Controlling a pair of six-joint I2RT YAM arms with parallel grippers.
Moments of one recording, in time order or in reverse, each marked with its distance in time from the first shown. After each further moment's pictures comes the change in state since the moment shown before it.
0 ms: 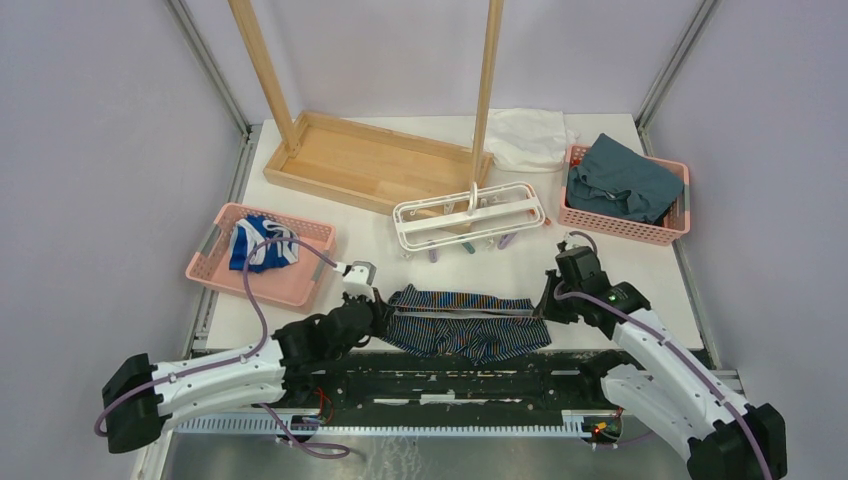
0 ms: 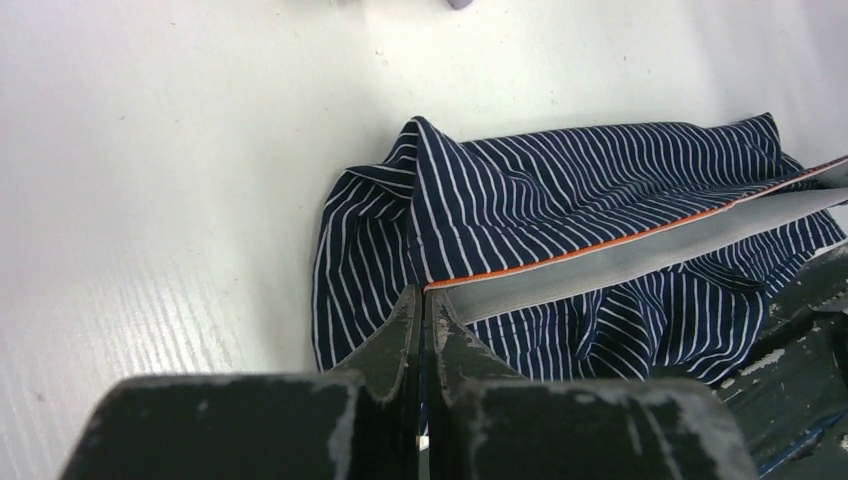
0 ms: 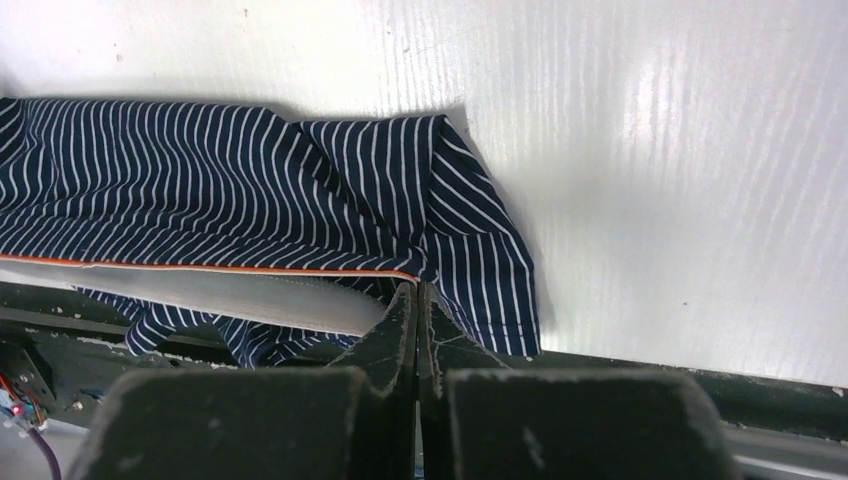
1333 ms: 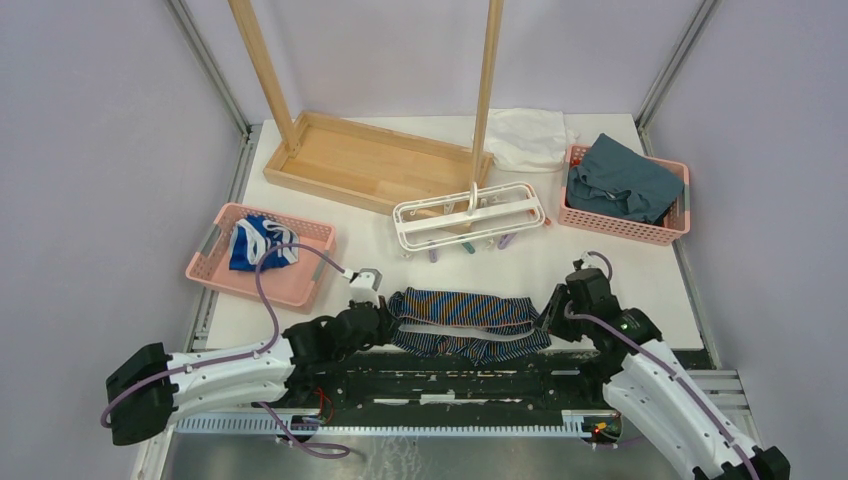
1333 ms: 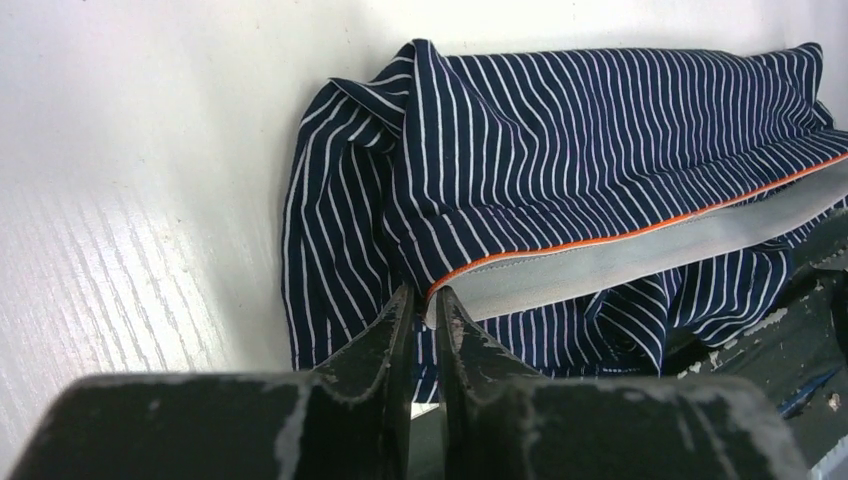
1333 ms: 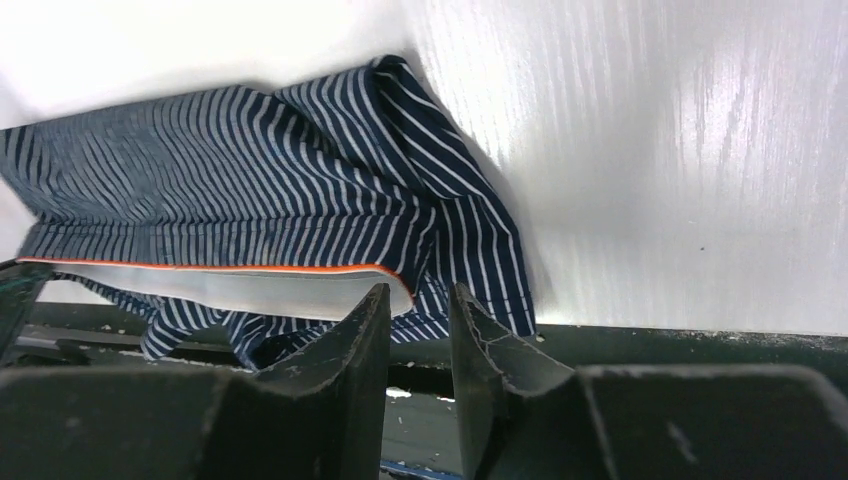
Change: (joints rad) left arm -0.003 0.085 -0.038 0.035 0.093 -0.106; right arm 0.000 -0.219 -0.136 -0.054 0.010 0.167
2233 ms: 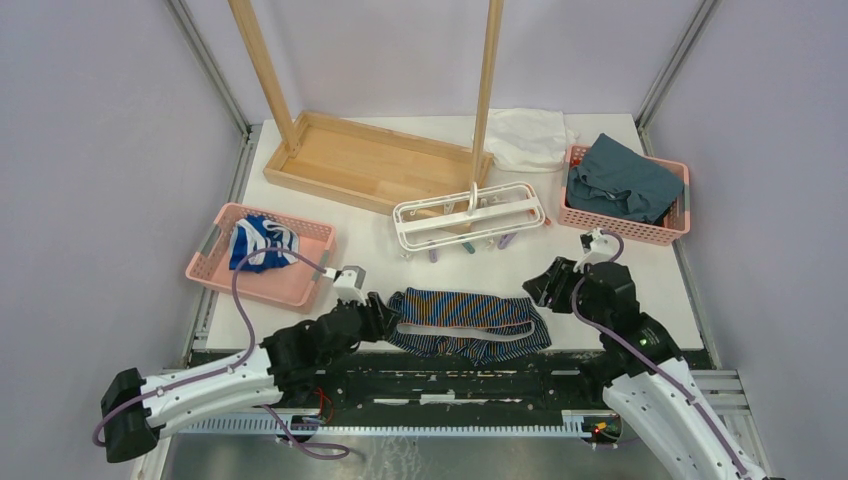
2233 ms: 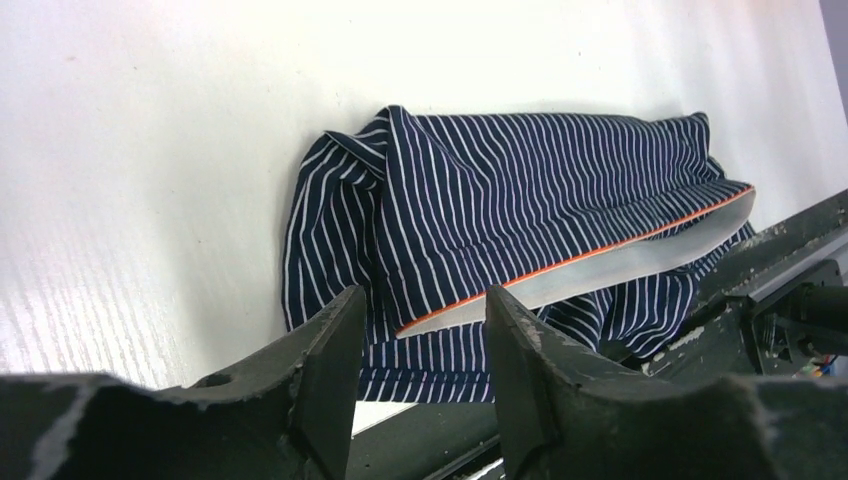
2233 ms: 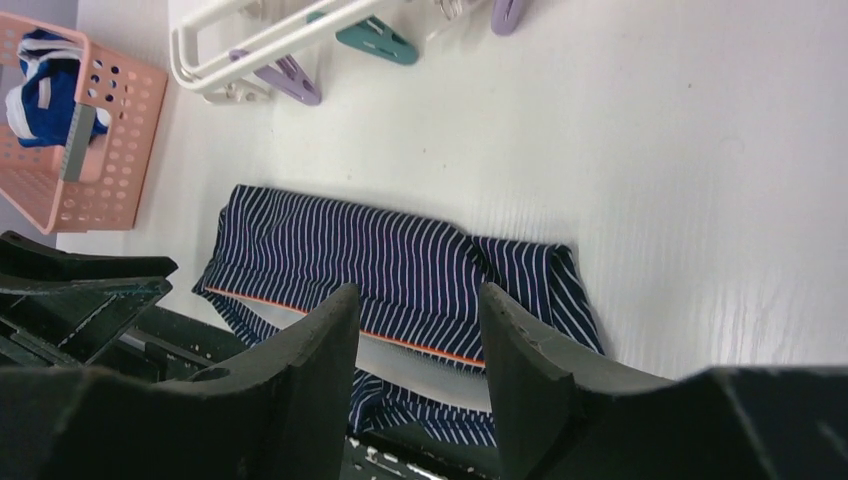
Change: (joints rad) left arm 0.000 -0.246 -0.018 -0.098 -0.030 -0.011; right arm 0.000 -0.154 0.081 0.222 -0.029 -0.170
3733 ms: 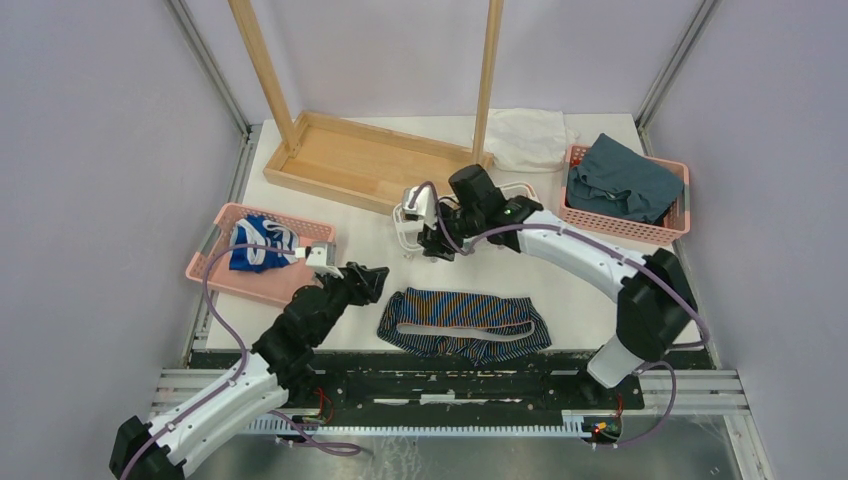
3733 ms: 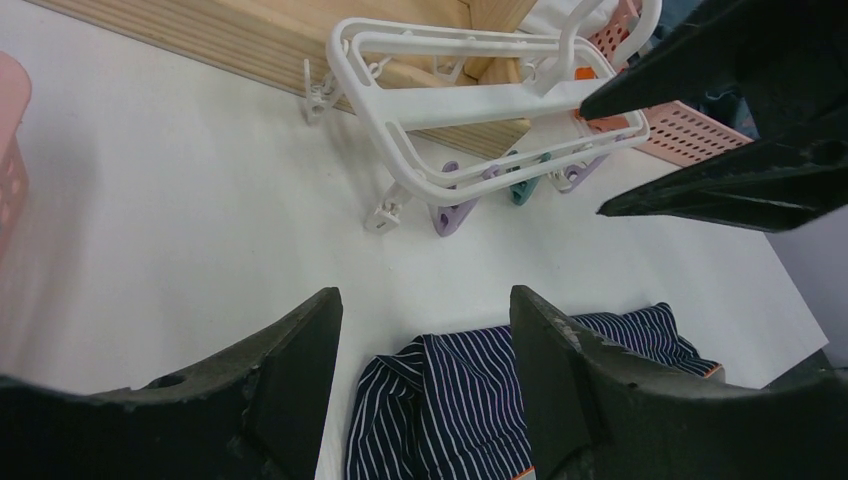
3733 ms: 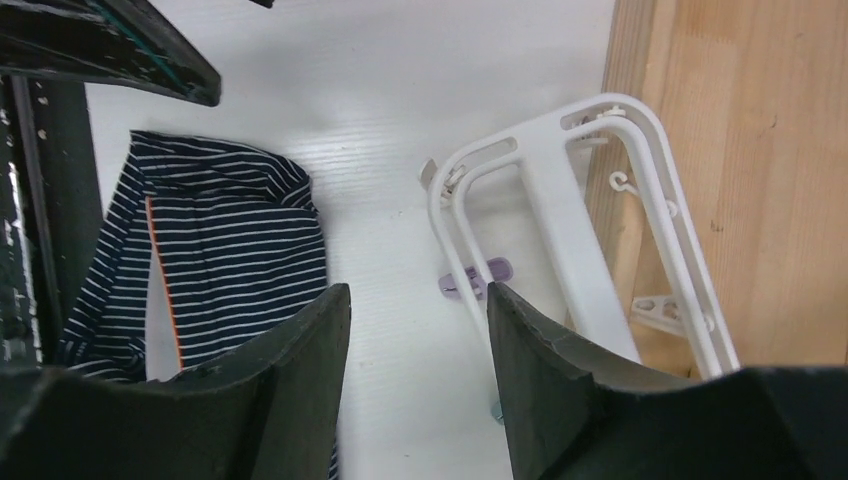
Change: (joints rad) left arm 0.383 -0.076 -0.026 0.324 0.142 0.299; right arm 0.327 1.122 0.739 0.237 -0.365 -1.108
